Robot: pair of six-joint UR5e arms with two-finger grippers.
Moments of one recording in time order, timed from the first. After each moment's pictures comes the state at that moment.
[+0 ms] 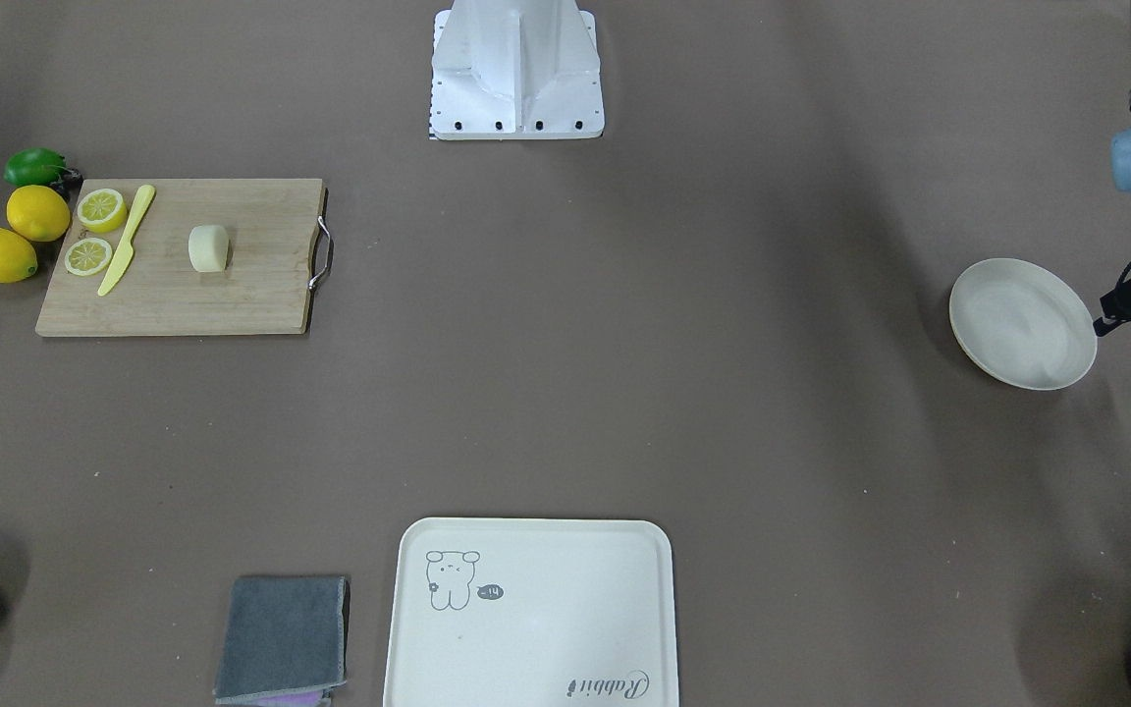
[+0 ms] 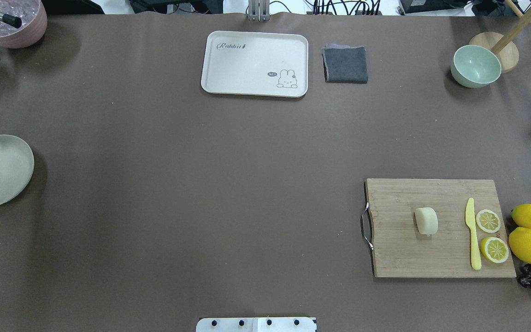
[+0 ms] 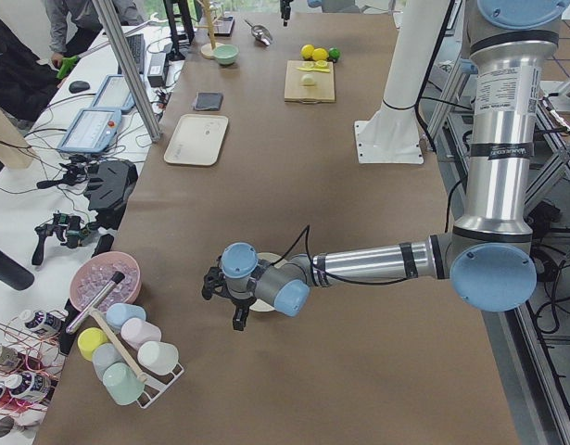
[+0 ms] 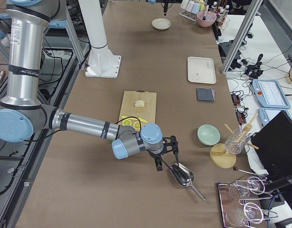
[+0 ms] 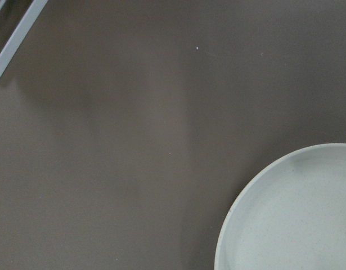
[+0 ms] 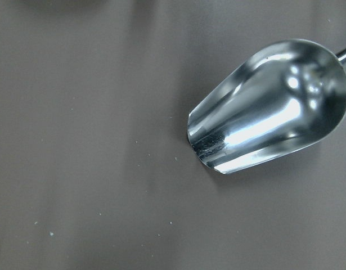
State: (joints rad) left arm -1.26 -1.58 -1.32 -2.22 -2.30 -0.33; right arm 1.43 -1.73 1.50 -0.97 2.33 0.19
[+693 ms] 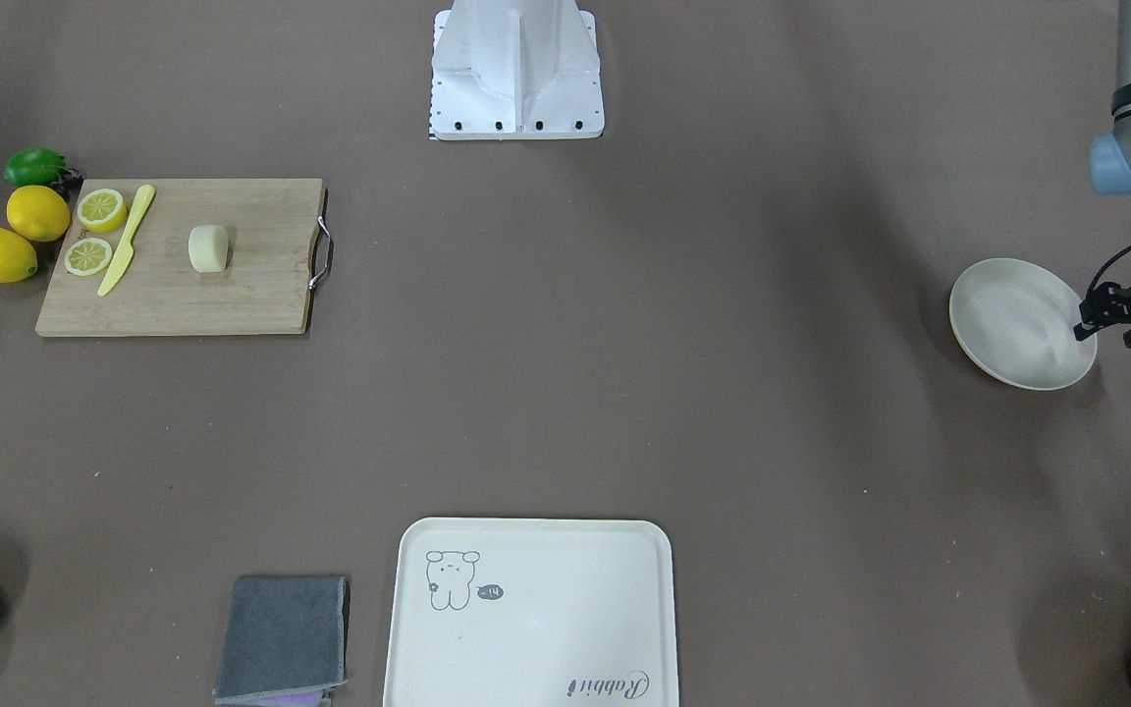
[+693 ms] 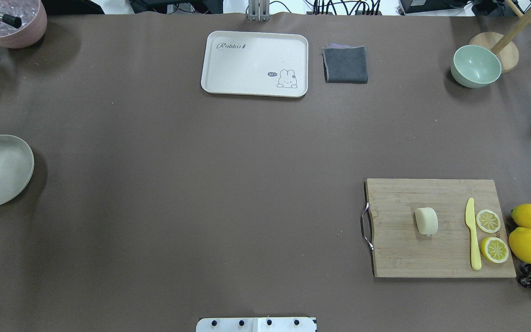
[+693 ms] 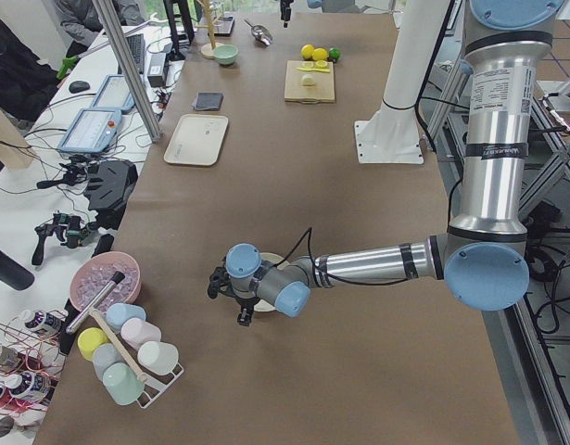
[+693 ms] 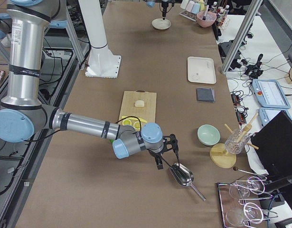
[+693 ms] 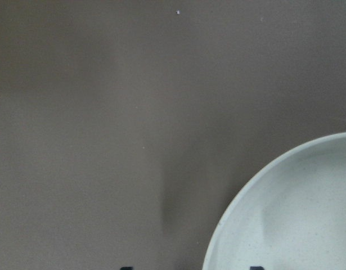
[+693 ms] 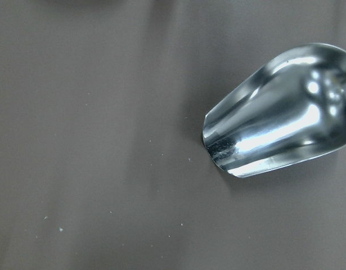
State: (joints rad) left arm -1.22 -1.57 -1.30 -2.24 -2.29 -0.34; right arm 1.41 -1.73 1.50 -0.95 2.33 0.16
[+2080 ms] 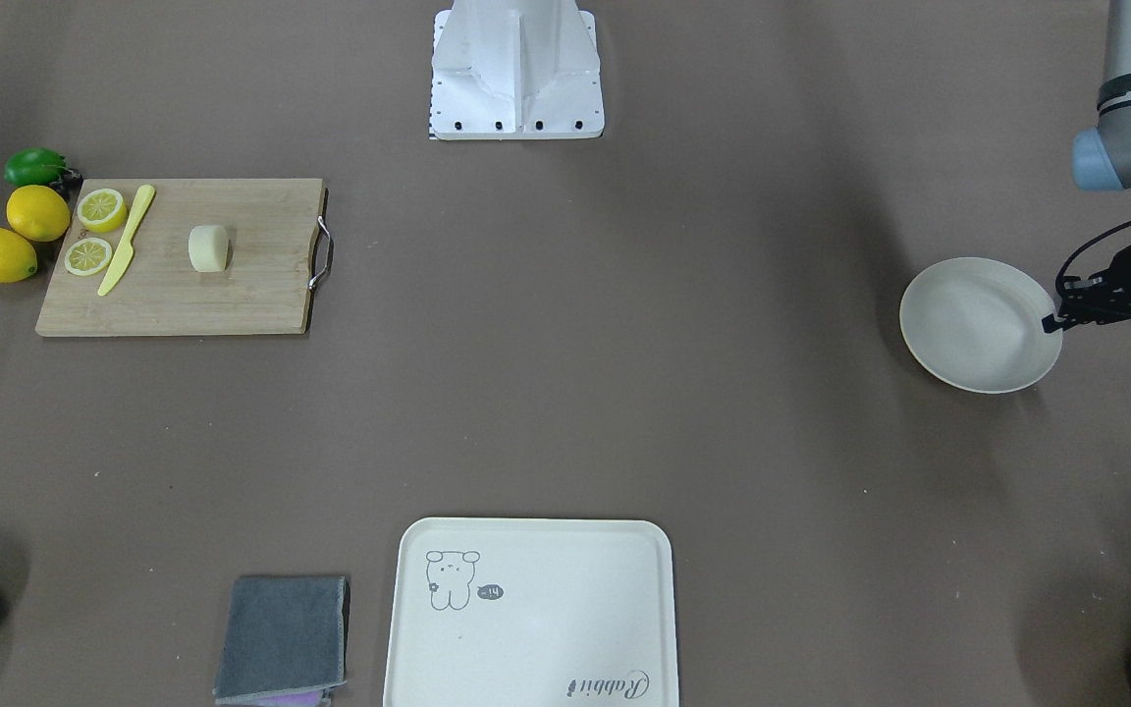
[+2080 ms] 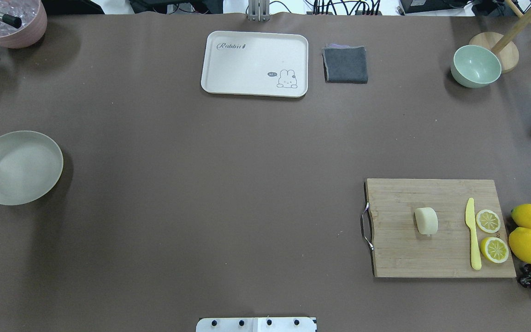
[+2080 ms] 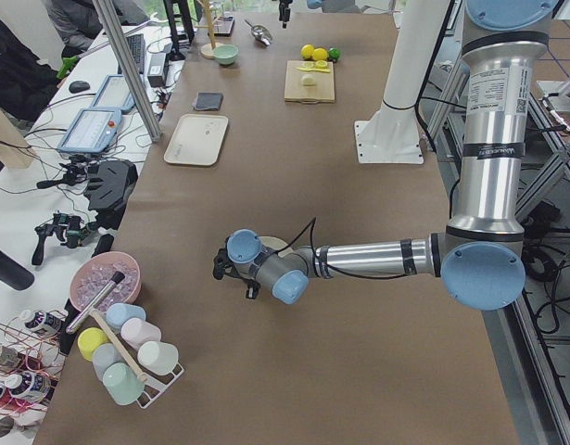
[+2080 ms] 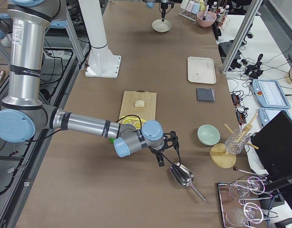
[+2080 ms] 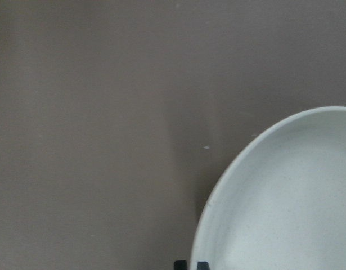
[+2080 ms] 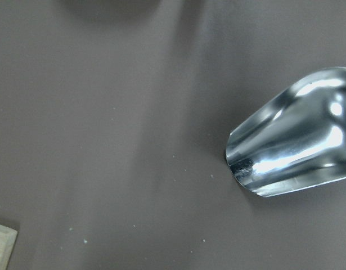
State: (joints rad) left arm -1.19 -1.57 -1.42 -2.26 -2.46 -0.56; right arm 1.40 -1.72 1.53 -0.94 2.35 0.19
